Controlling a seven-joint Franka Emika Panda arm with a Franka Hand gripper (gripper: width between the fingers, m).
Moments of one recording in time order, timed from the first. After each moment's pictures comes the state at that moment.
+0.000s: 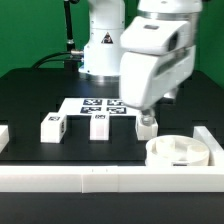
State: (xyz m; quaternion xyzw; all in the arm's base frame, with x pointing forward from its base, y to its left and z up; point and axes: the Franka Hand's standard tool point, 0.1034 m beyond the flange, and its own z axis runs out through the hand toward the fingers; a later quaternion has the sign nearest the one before) arm 0.562 0.047 0.067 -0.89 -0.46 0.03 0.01
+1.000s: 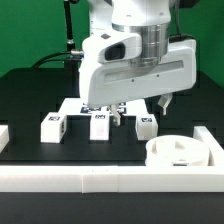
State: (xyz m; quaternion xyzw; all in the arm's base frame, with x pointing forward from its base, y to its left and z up) arm 0.541 0.036 0.048 -0.99 -0.09 0.03 0.03
